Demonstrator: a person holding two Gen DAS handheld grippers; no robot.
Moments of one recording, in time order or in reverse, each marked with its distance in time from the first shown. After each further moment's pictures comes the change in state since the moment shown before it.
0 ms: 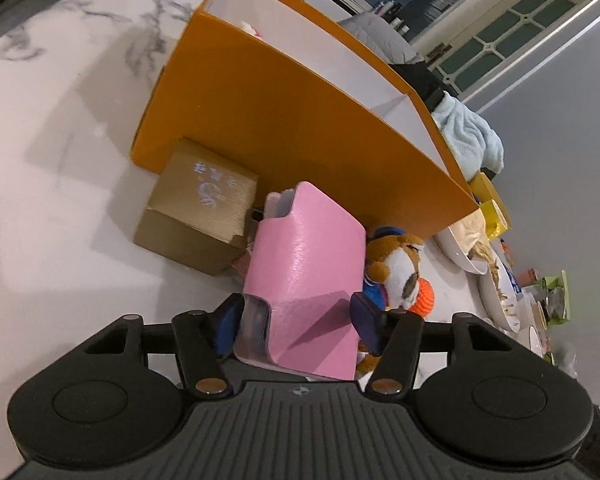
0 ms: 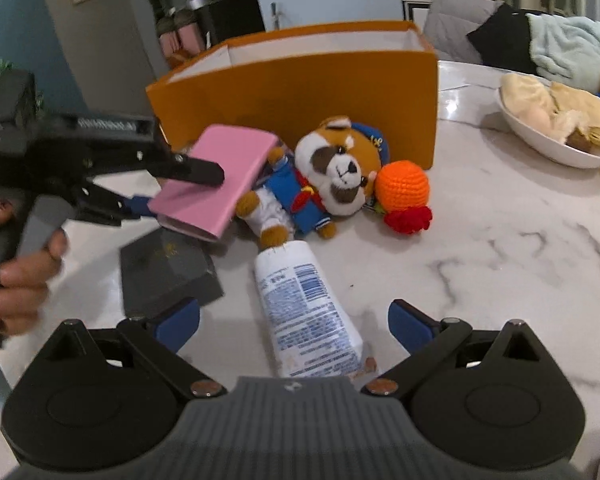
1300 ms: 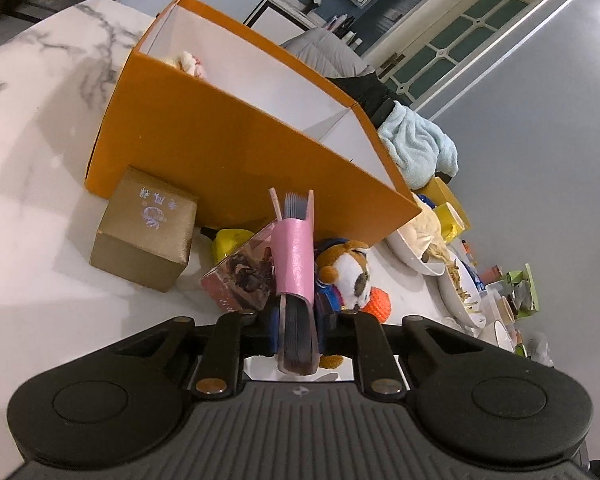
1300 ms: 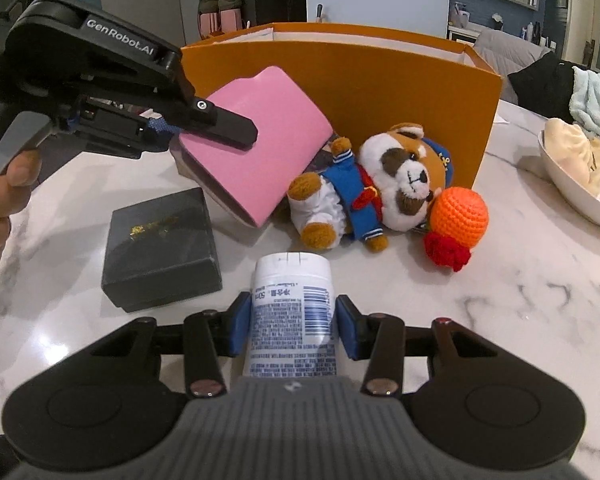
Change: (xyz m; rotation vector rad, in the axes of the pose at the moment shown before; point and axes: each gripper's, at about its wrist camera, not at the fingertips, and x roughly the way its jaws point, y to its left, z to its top) left arm -0.025 -0.013 -0.009 0.069 -0.066 -0.110; right arm 0.012 0.021 -0.008 -0.171 -0.039 -0.004
